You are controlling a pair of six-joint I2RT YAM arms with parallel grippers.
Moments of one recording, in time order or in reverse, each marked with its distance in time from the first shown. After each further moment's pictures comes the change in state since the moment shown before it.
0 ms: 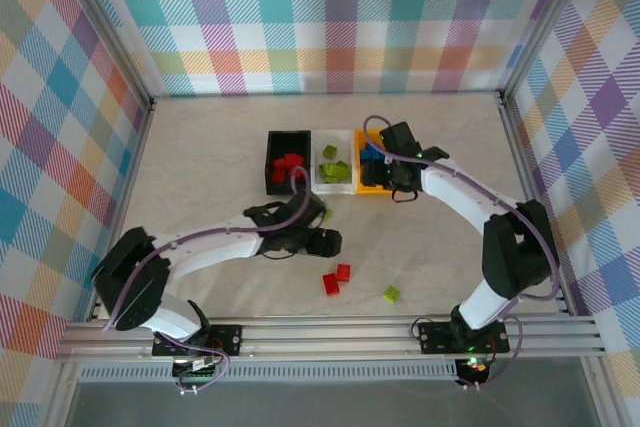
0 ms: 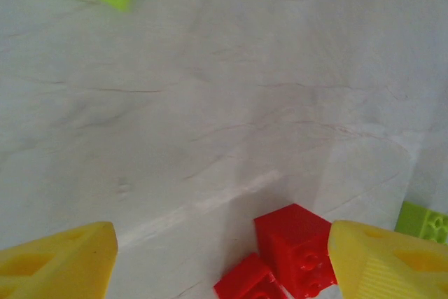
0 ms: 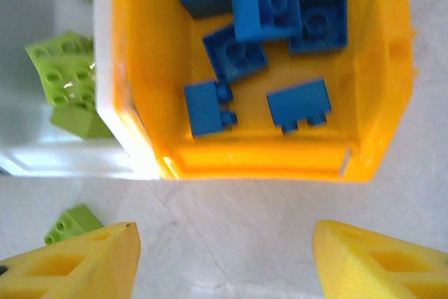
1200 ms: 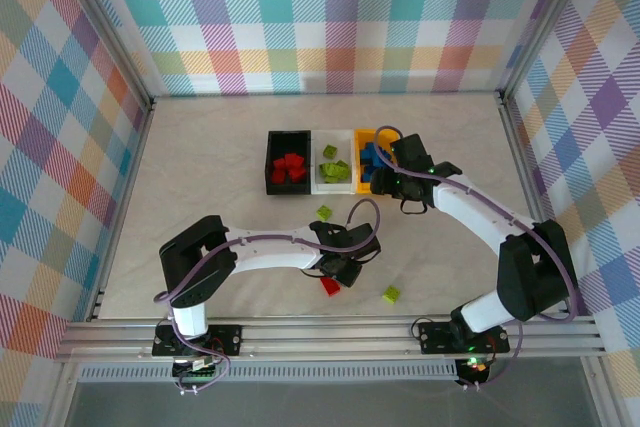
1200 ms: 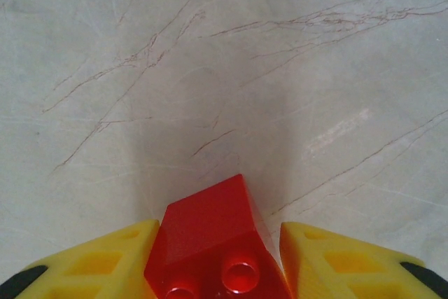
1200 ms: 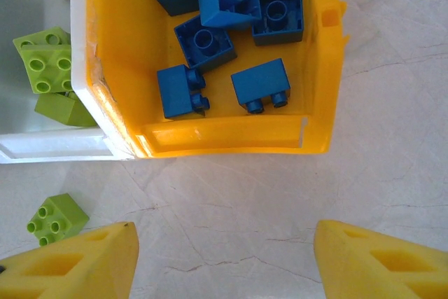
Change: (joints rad) left arm -0.240 0.301 0.241 -0.213 -0.180 0.091; right arm -0.010 -0.123 -0.119 0.059 0.035 0.003
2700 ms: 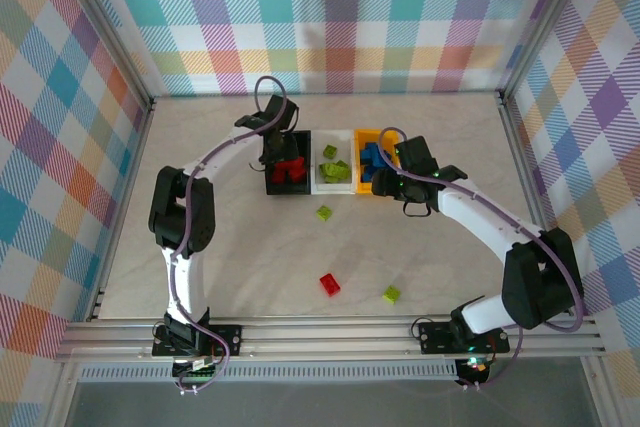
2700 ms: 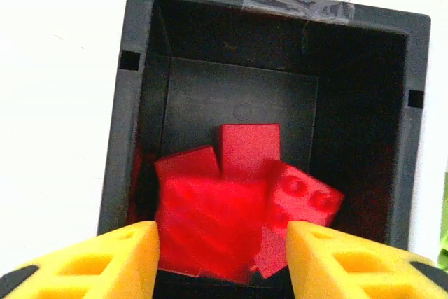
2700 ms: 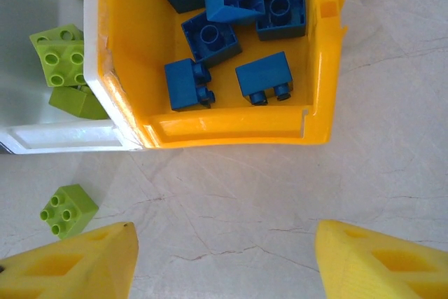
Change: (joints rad) left arm 0.763 0.185 0.484 -0.058 -0.033 0.044; right arm -0.007 -0.047 -0.033 0.010 -0.030 0.000
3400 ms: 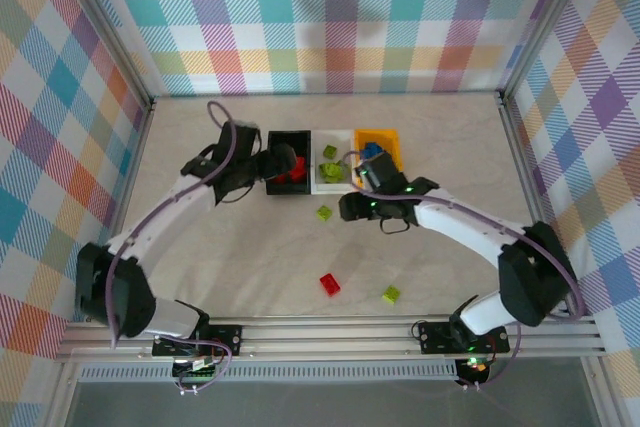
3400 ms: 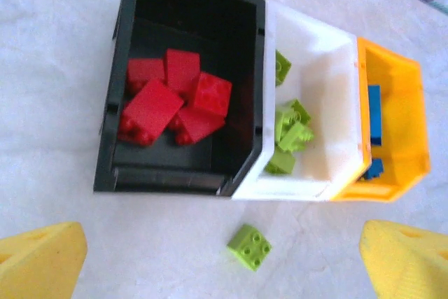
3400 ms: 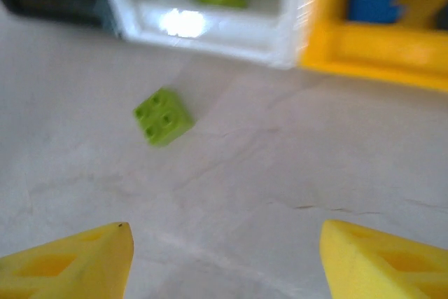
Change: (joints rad) left arm -0.005 -0.645 -0.567 0.232 0.204 -0.132; right arm 0.269 0.072 0.000 0.024 -0.077 -0.069
